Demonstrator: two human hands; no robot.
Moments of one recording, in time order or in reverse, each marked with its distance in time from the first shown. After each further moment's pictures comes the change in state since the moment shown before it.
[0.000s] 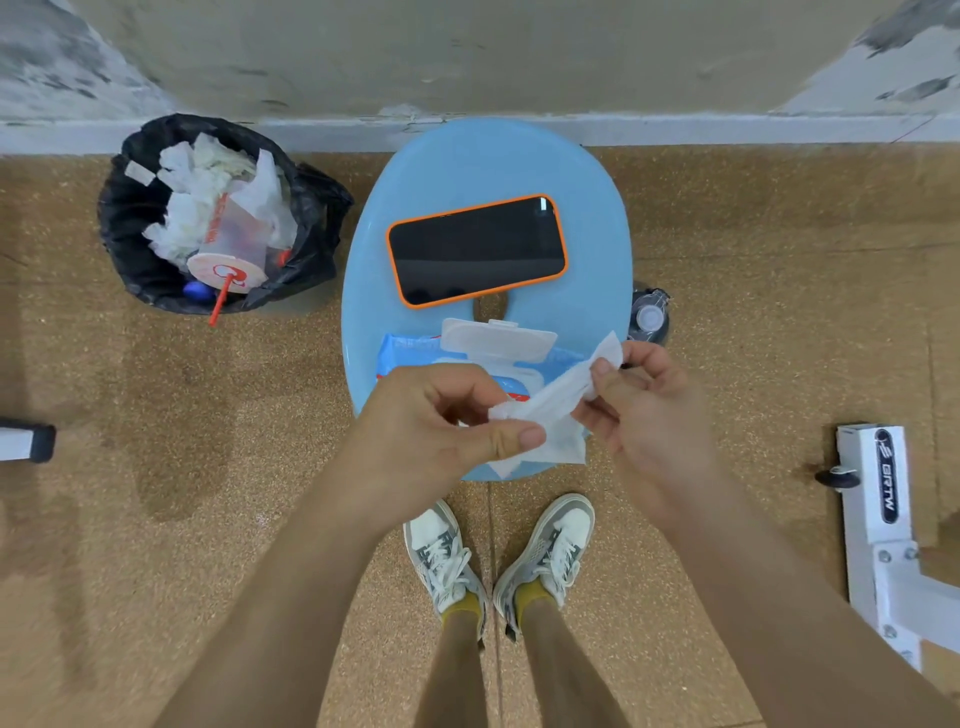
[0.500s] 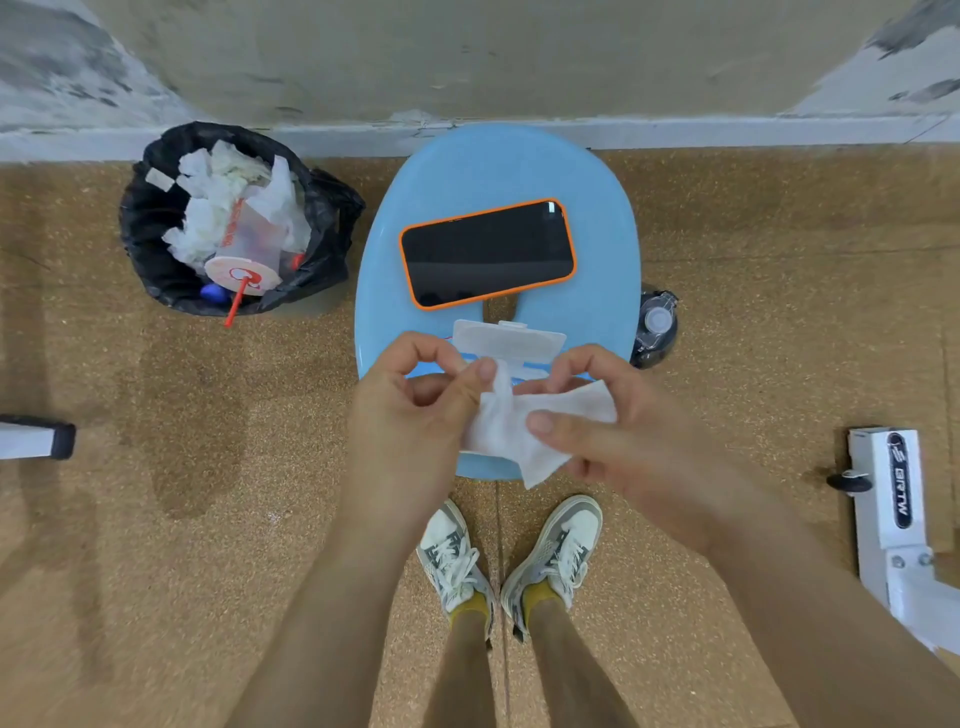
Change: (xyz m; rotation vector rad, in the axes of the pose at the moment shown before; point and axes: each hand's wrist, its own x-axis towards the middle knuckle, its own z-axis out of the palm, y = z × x) left_hand -0.005 -0.002 0.011 -0.232 0.415 -0.007; right_hand -0.035 -0.029 0.005 -0.433 -0.539 0.069
